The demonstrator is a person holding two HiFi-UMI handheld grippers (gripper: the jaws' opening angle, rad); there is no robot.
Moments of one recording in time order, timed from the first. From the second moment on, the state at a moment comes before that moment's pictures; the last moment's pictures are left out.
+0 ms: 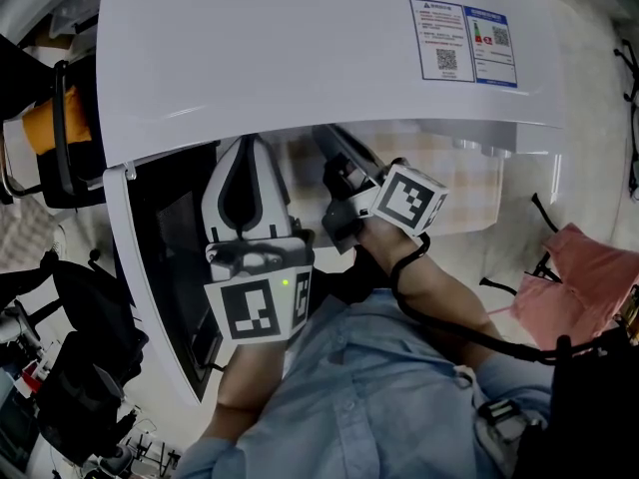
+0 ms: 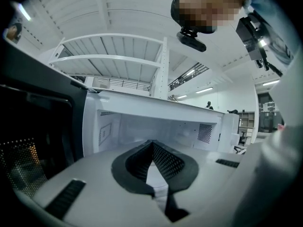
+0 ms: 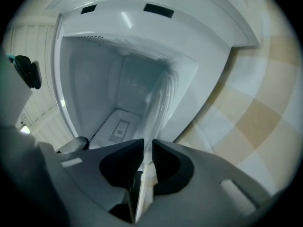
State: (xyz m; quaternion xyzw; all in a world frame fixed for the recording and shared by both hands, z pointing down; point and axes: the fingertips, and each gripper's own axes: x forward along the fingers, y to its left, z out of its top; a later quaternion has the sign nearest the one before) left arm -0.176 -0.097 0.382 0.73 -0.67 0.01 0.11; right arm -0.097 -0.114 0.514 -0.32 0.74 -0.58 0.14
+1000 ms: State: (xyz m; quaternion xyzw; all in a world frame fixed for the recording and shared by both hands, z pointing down) left arm -0.164 -0.079 0.379 0.74 -0.67 0.01 0.11; right arm -0.077 -0.080 0.524 -0.33 0.72 -0.59 0.13
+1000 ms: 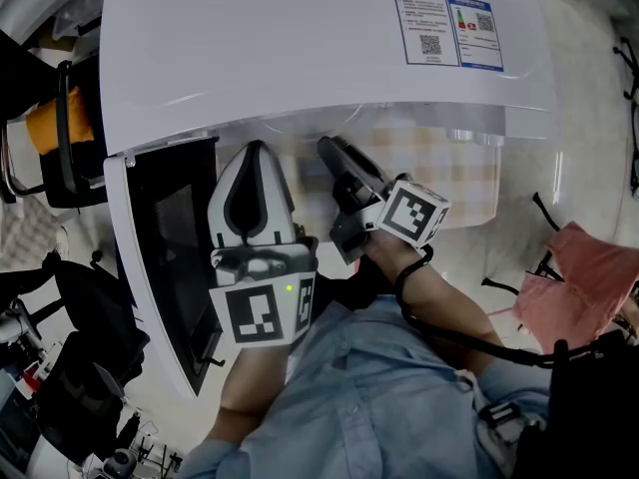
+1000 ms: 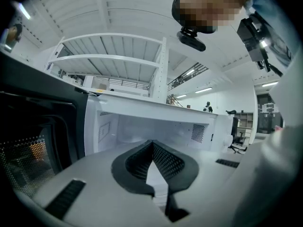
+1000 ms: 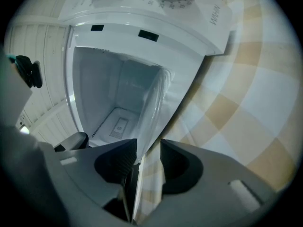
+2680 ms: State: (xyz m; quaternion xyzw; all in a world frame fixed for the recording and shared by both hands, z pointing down) left arm -0.156 -0.065 0.376 0.72 -0.68 0.02 0.12; right arm -0.068 -0.066 0.520 -0.30 0.71 -0.61 0.18
